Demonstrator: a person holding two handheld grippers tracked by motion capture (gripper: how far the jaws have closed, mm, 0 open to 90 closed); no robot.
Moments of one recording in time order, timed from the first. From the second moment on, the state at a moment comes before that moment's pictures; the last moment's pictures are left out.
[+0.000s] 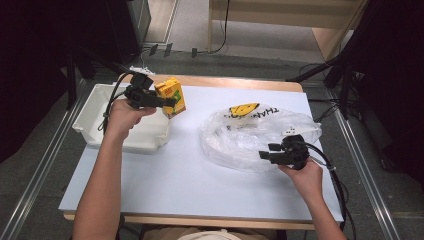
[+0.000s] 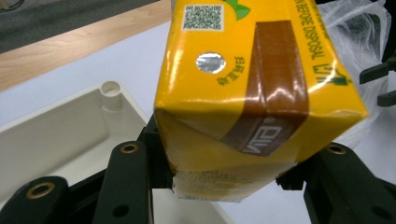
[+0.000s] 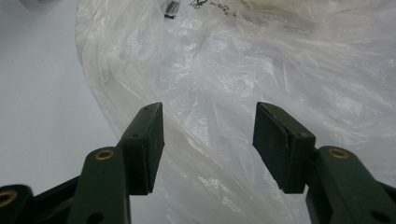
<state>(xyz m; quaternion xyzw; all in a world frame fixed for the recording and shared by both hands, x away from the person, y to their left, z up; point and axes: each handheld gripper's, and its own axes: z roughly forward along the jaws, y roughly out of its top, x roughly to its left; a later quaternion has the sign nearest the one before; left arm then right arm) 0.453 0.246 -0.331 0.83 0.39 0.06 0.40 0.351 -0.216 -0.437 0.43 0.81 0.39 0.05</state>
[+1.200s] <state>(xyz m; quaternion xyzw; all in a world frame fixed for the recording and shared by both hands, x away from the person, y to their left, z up) 0.454 0.282 -0.329 0.81 0.43 0.09 0.39 0.350 -0.215 -0.438 0.43 0.81 0.39 0.05</state>
